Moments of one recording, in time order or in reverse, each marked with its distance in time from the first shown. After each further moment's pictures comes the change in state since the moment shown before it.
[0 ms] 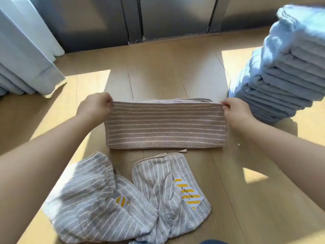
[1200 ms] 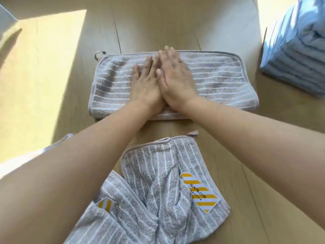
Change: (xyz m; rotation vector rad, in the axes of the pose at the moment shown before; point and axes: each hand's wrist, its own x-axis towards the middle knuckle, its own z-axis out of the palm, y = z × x) left_hand 0.009 0.084 0.135 0.226 -0.105 0.309; right_hand 0.017 -0.082 0.138 -0.128 -0.115 -0.434
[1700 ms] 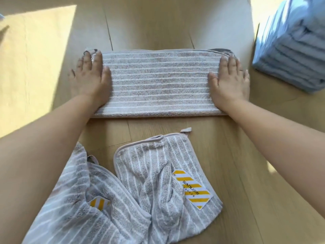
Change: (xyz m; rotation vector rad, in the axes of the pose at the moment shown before) left_hand -0.001 -0.097 -0.002 -0.100 0.047 -0.352; right_hand -0.029 0.118 -0.020 -0.252 0.020 0.423
